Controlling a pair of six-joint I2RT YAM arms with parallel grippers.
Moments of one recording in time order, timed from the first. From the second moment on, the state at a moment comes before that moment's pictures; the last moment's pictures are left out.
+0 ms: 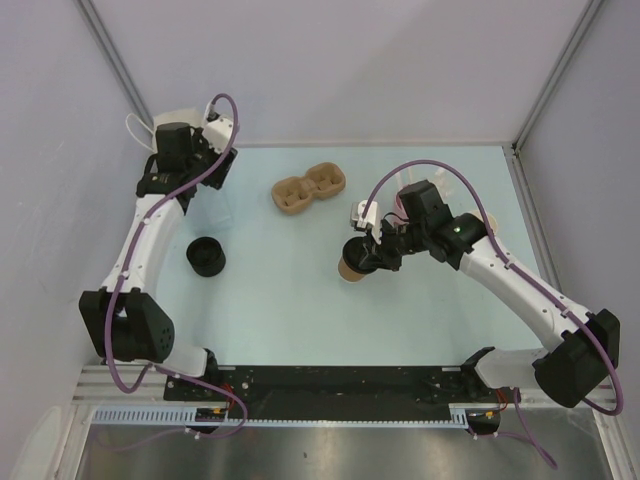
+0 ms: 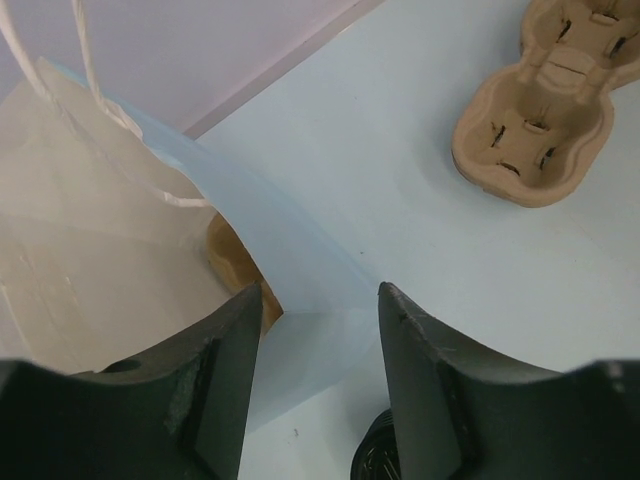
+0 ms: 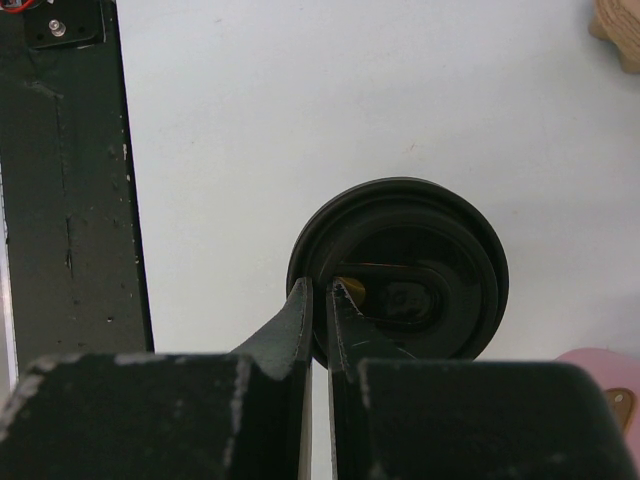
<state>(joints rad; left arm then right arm) -0.04 1.47 1.43 -0.46 0.18 0.52 0.60 1.28 1.18 -0.68 -0.66 -0.55</state>
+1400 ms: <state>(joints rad) -0.25 1.24 1.39 -0.60 0.19 0.49 0.55 1.25 1.18 -0.68 -0.69 -0.55</state>
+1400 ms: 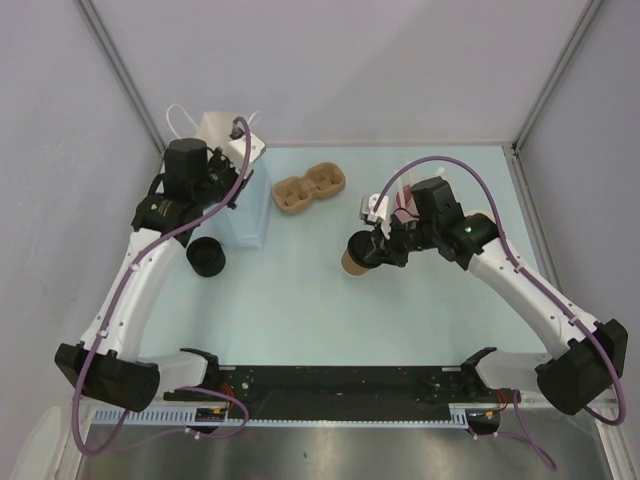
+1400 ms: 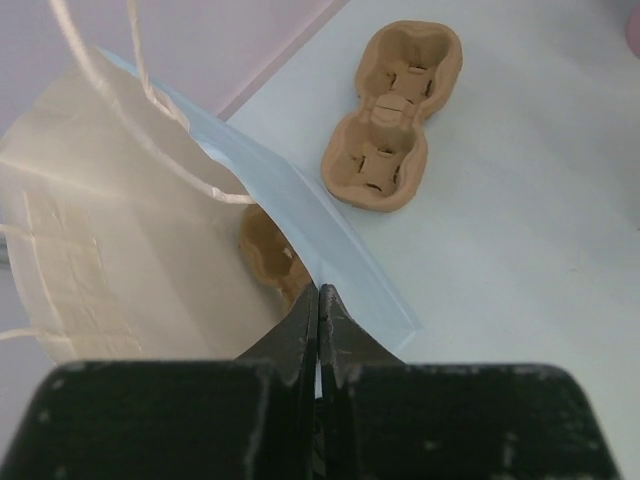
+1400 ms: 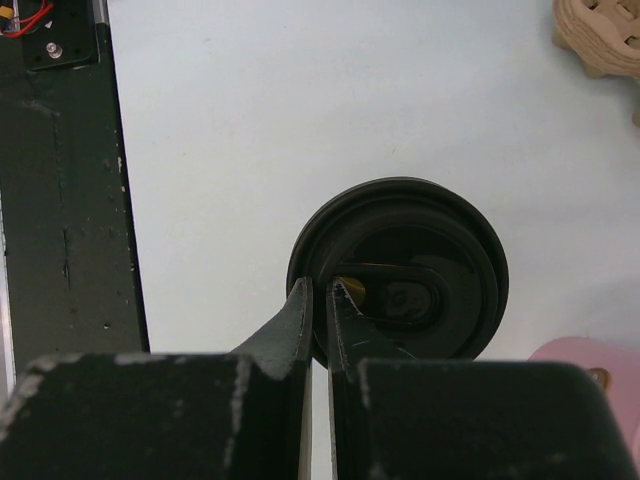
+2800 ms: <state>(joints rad) -0.70 1.09 1.36 -0.83 0.39 0.52 0.32 1.00 1.37 -0.49 -0.58 -0.35</state>
